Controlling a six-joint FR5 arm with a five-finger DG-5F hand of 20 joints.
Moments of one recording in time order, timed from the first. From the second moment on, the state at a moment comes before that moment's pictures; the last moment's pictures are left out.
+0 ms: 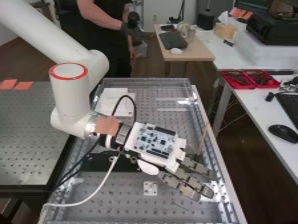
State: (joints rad) arm 1.39 -2.21 -1.60 -2.63 -1.44 -0.44
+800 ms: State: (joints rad) arm 1.39 -2.21 -1.61 -2.60 -1.42 -0.43
